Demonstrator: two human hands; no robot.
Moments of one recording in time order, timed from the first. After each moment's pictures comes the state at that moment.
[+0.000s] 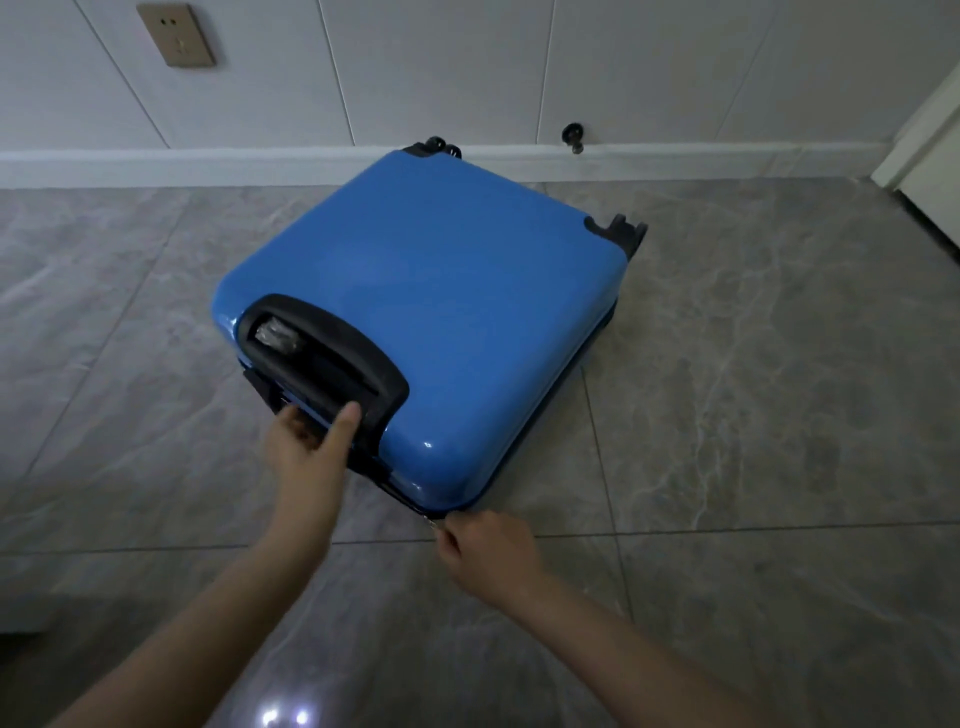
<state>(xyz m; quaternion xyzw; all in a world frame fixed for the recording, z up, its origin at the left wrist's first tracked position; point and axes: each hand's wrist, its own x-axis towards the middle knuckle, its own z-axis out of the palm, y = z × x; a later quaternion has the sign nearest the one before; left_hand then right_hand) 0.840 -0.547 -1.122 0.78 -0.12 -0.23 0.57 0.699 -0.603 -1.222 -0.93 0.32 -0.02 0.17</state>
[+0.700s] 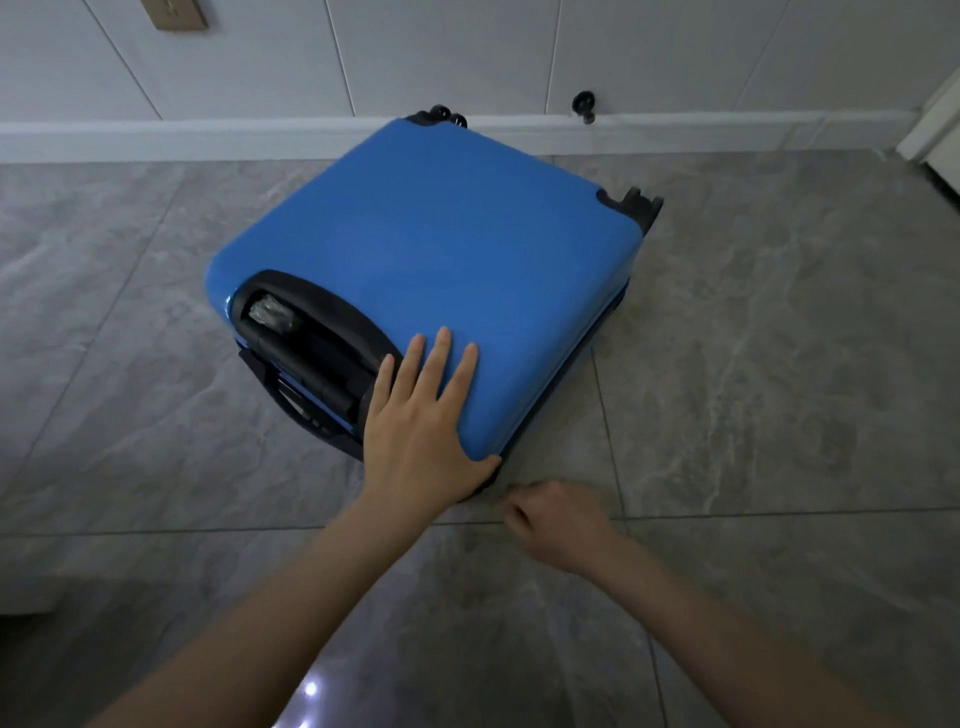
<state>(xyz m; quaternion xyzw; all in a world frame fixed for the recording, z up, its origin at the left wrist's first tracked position) 0.811 -0.583 -1.143 0.81 -0.57 0.07 0.09 0.660 -0.648 -1.212 -0.95 0.27 0.04 0.14</state>
